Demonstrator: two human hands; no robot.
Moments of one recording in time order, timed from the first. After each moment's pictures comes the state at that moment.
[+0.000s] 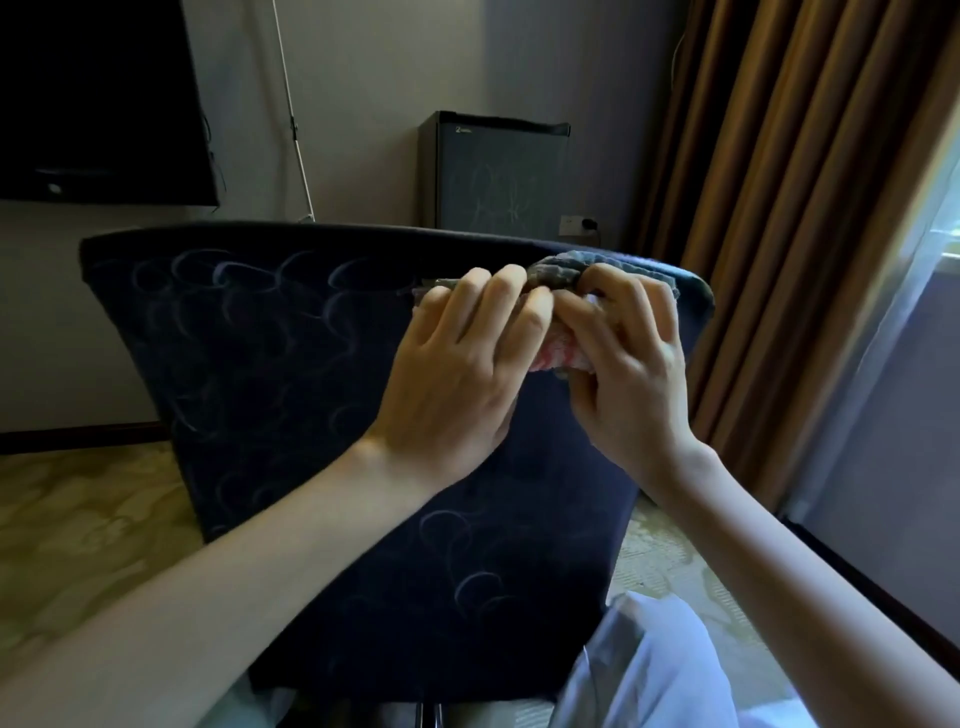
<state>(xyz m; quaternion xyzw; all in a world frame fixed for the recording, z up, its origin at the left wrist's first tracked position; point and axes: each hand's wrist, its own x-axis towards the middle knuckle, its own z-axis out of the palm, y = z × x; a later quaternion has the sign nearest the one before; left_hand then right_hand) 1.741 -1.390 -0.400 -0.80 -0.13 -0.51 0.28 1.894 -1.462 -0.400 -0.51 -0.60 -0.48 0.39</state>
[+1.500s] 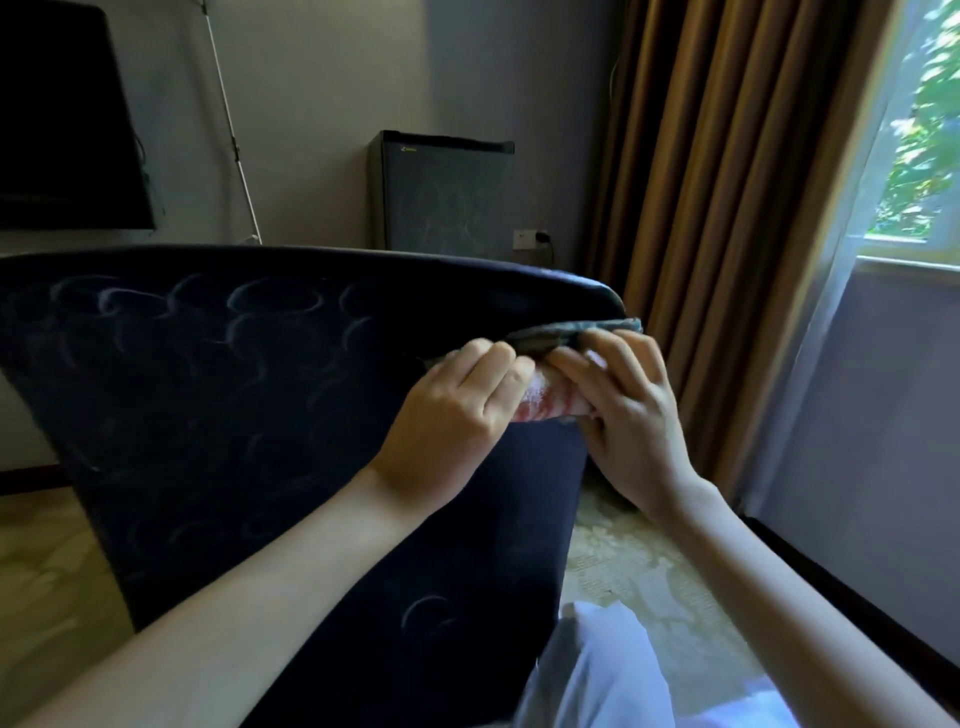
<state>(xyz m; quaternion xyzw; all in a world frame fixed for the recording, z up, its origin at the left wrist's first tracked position) 1.810 -1.393 -0.425 -0.80 -0.04 -0.55 0.24 1.974 -1.495 -0.431 -0.55 -0.61 -0.46 0.34</state>
